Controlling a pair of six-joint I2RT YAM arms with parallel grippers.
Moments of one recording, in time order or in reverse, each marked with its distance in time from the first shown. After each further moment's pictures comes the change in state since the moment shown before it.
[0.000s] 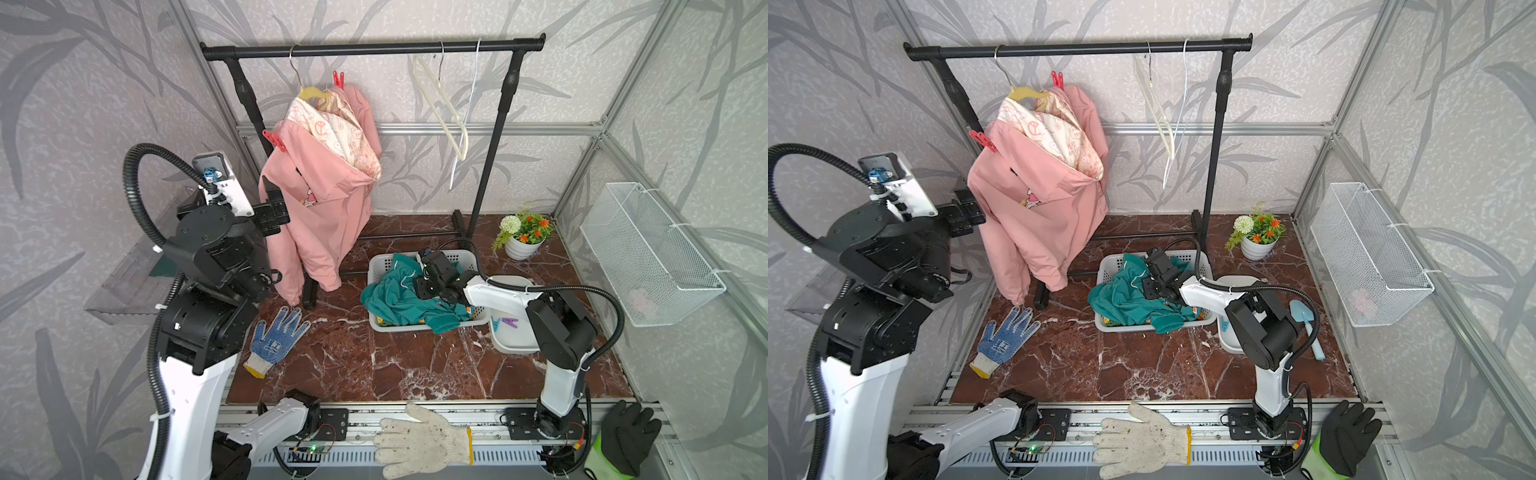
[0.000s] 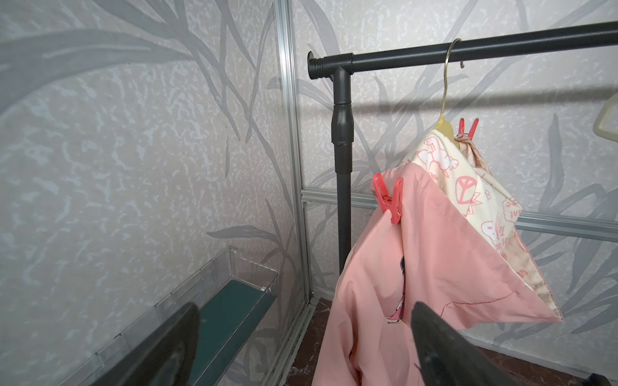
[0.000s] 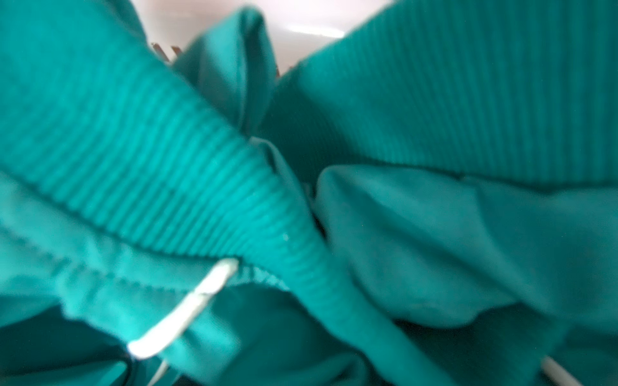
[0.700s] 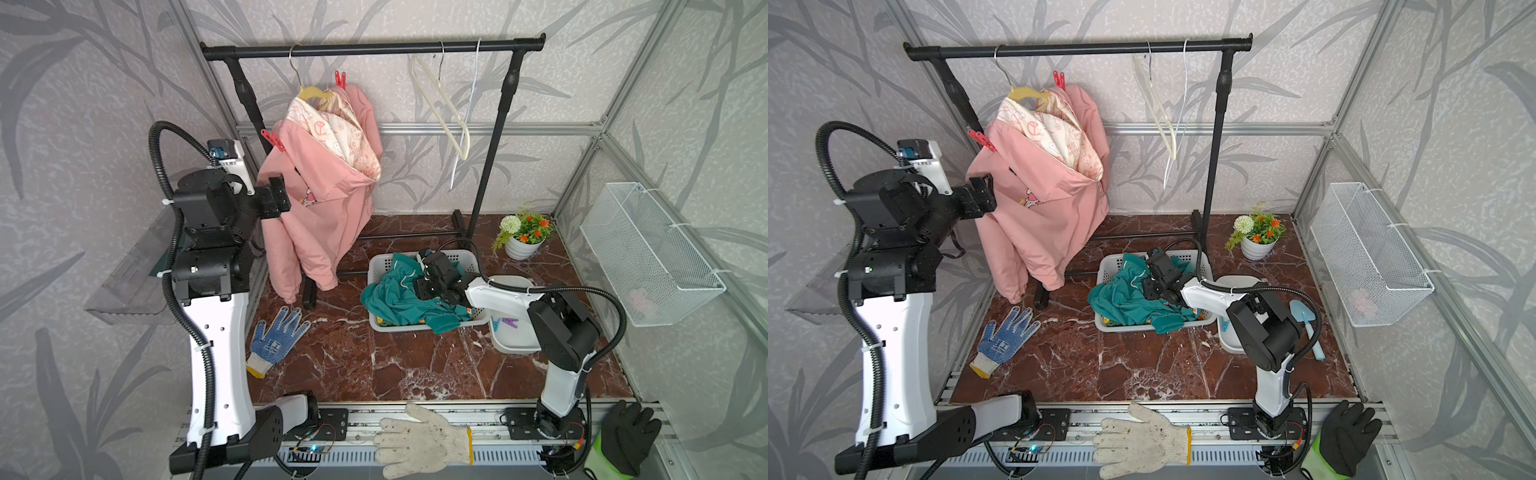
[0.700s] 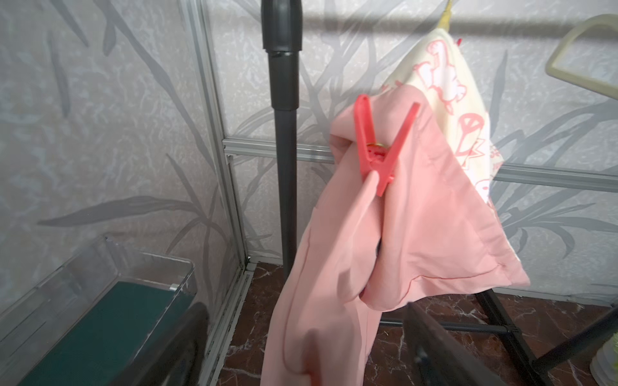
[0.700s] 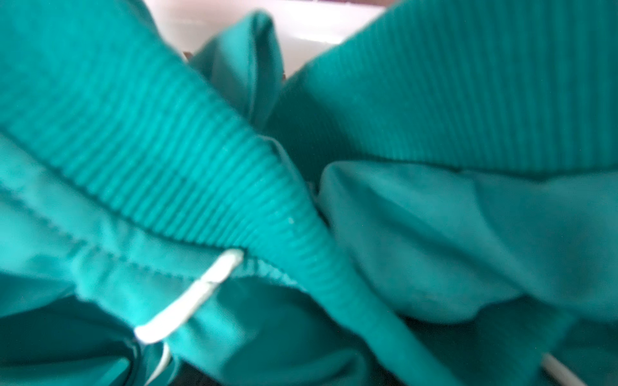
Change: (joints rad) left arm 0.454 0.158 0.009 -0.032 0.787 -0.145; right arm 0.000 -0.016 -0.029 0.037 -0.003 -0.024
